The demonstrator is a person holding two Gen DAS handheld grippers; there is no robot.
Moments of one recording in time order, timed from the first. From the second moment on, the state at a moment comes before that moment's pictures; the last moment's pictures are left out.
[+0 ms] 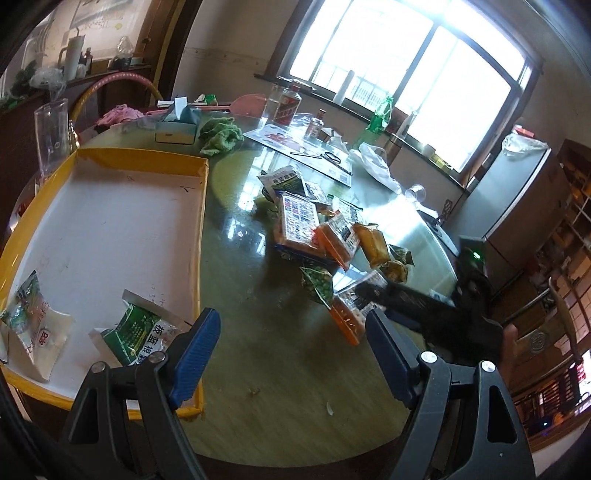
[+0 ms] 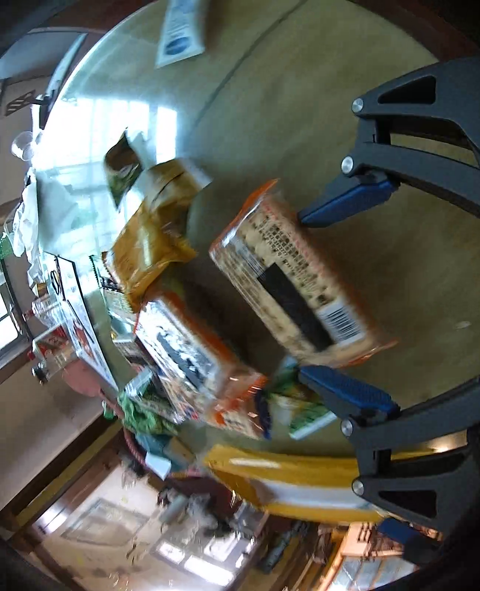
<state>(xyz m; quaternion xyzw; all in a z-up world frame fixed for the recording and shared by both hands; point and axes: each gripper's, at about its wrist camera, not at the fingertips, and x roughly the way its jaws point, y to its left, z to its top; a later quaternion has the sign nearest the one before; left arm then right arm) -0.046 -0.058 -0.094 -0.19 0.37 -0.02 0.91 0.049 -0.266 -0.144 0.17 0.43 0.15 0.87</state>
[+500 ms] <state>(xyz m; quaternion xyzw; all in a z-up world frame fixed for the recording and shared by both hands) 0.027 -0.110 -0.096 -0.09 0.43 -0.09 0.90 0.011 -0.270 -0.151 -0.02 0.39 0.11 0.91</state>
